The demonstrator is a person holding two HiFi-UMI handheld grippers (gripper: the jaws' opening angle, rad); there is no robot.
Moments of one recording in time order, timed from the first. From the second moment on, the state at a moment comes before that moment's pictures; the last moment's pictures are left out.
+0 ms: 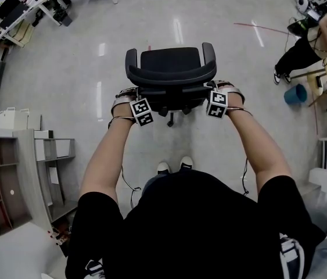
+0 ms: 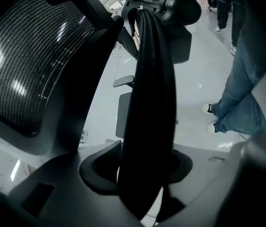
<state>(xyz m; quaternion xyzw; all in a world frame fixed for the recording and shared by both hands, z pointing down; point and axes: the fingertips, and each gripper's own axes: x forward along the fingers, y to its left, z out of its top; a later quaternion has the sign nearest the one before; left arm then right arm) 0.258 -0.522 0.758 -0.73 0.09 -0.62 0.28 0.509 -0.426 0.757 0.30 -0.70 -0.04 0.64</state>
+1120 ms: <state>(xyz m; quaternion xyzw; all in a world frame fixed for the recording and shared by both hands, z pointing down) 0.217 -0.495 0.773 -0.72 0.07 -0.64 0.26 0.481 -0.402 0.771 0.24 -0.67 -0.06 0.70</state>
